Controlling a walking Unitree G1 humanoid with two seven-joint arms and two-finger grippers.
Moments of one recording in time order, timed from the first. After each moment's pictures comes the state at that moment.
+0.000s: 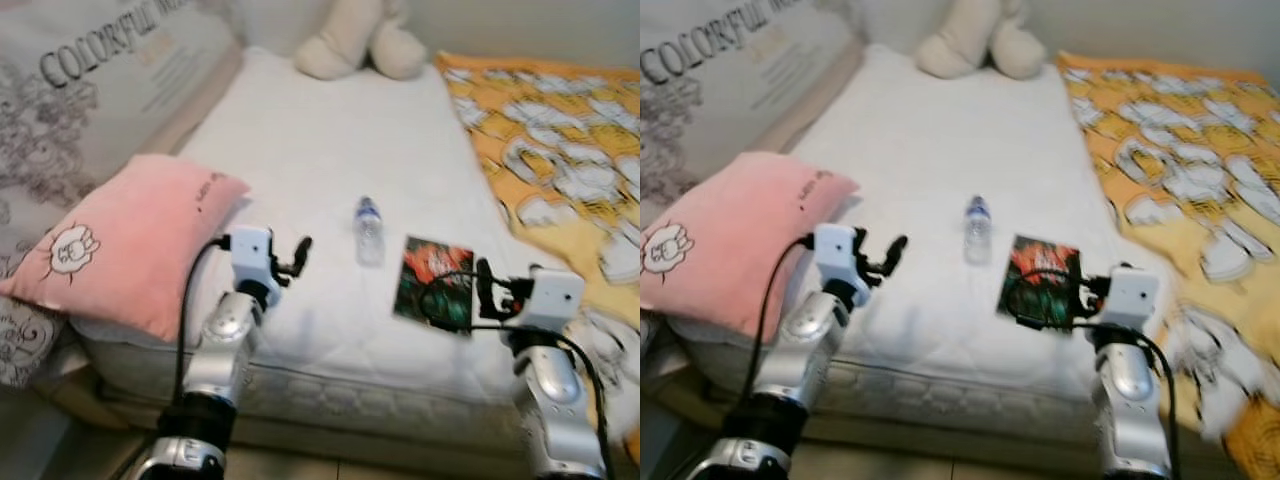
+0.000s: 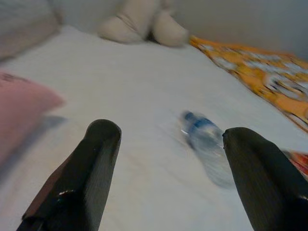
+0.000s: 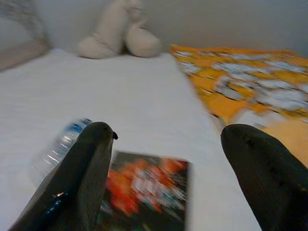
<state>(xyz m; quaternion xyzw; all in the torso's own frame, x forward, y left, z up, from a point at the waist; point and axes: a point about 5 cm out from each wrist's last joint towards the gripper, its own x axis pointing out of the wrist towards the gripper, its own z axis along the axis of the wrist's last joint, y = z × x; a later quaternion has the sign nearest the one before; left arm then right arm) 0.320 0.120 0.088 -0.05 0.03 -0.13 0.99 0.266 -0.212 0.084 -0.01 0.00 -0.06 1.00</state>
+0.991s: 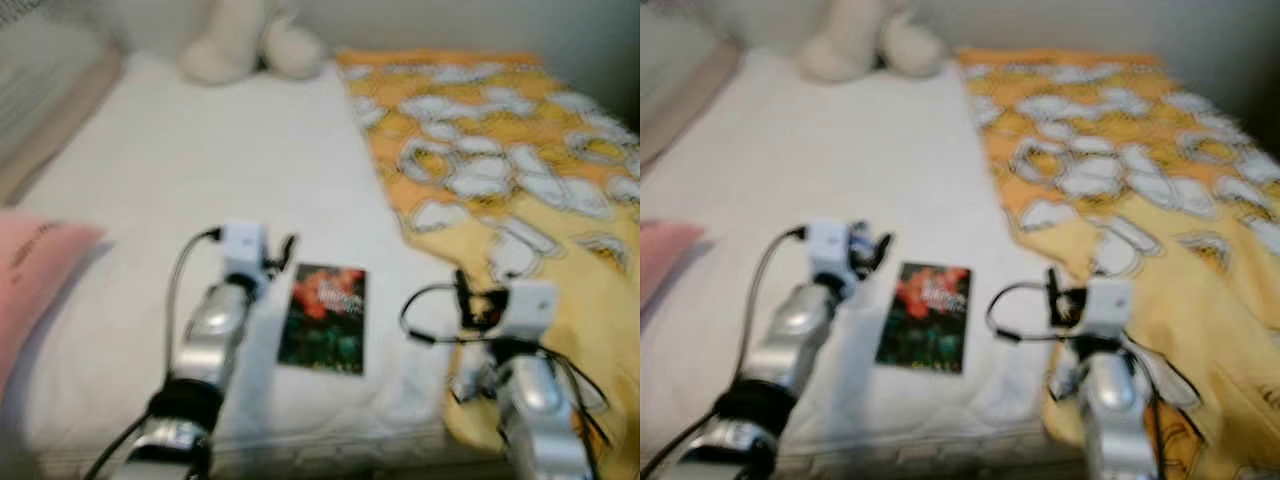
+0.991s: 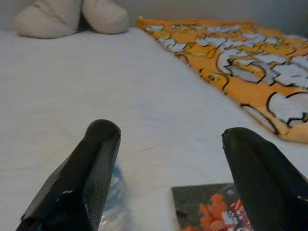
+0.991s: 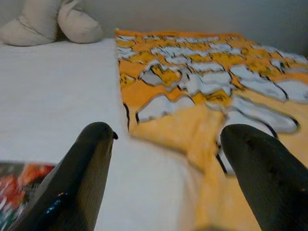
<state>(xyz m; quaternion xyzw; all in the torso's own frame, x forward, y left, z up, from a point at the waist) 0.330 0.141 0.083 0.00 0.05 -0.09 0.99 0.252 -0.197 0.069 -0.01 0.02 -0.02 1.00</state>
